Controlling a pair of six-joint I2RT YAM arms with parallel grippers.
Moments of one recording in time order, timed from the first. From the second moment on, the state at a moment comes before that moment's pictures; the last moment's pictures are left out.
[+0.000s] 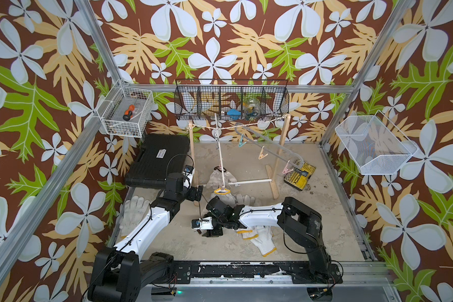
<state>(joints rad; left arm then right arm) -0.21 1.16 0.66 -0.12 0.05 0.06 1.09 2.08 1.25 -0.07 -0.31 -0.59</state>
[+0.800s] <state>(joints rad) -0.21 1.20 0.69 -0.10 0.12 0.07 1.08 1.79 1.13 -0.11 -0.31 -0.52</state>
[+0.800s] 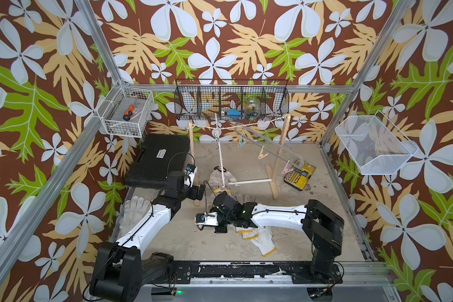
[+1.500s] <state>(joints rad) -0.20 1.30 0.88 -0.04 0.27 0.08 0.61 1.12 0.89 -0.36 -0.55 -0.39</state>
